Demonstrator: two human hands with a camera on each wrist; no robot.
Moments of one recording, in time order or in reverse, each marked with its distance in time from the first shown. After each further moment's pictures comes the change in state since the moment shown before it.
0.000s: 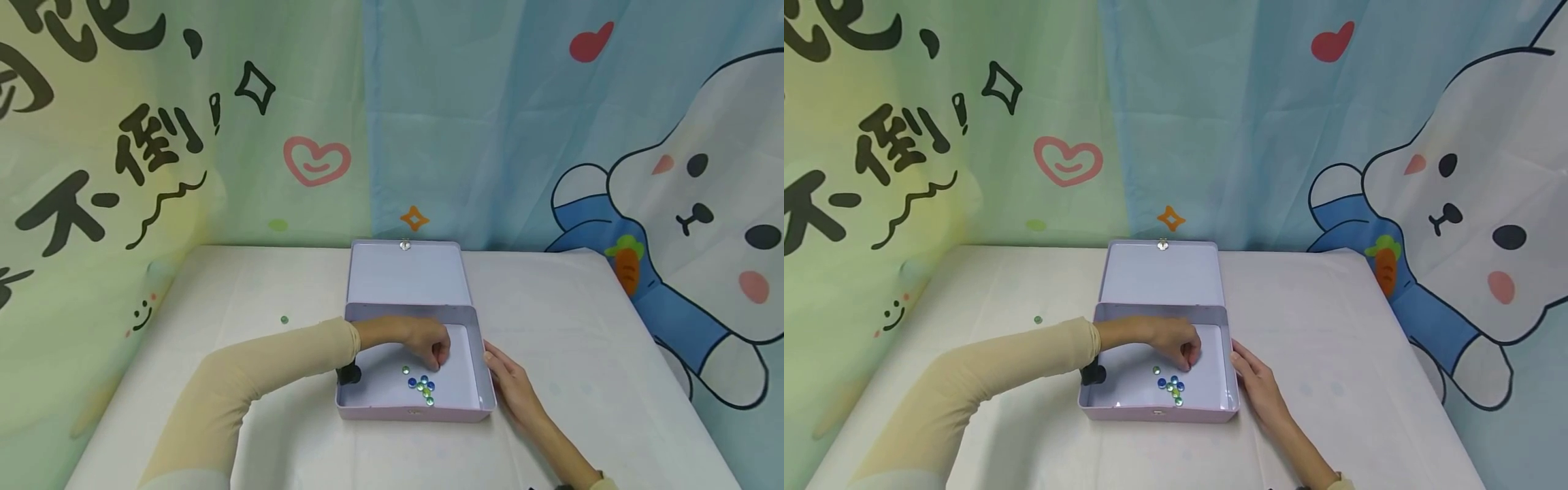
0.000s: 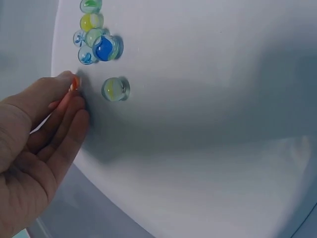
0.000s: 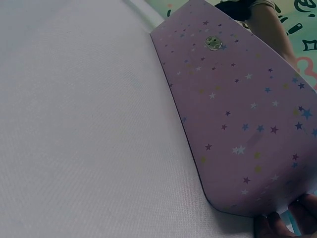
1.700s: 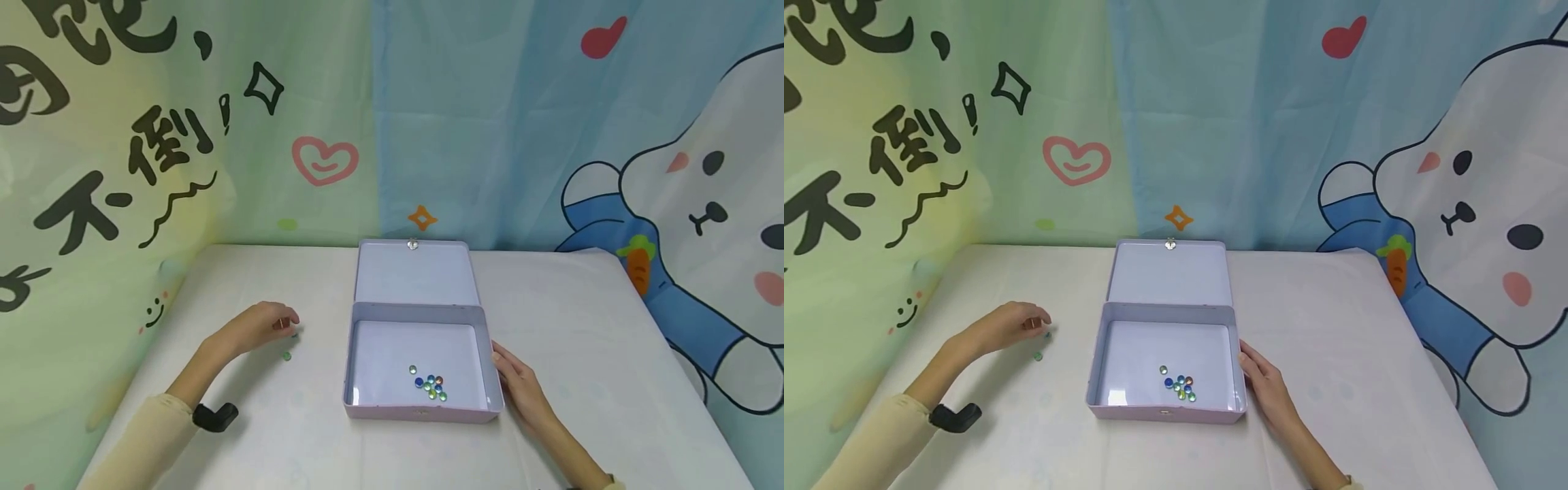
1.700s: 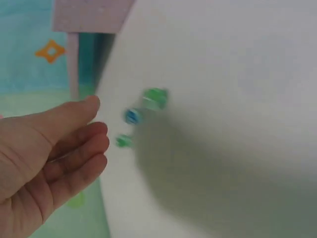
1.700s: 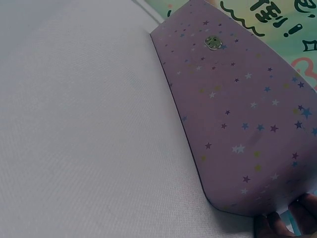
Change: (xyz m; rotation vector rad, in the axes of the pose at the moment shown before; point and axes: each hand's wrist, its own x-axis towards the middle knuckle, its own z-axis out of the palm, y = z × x) left_hand -0.249 -0.116 0.046 0.020 0.614 -0.325; right_hand -0.001 -0.001 -0.001 -0.022 -0.006 -0.002
